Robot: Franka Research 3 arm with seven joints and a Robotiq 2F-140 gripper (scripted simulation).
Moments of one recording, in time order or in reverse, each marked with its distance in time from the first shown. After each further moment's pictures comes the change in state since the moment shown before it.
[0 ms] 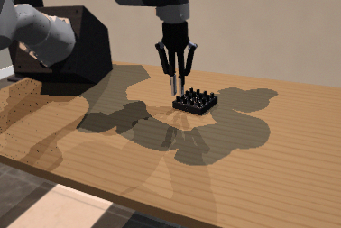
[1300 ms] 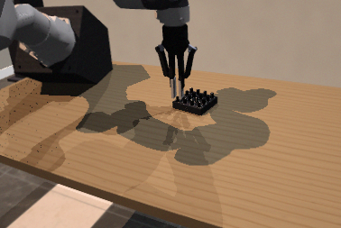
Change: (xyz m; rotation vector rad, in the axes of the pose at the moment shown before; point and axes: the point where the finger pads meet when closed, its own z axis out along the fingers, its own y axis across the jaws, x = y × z) arm -0.001 -0.001 0.009 0.002 -0.002 -0.004
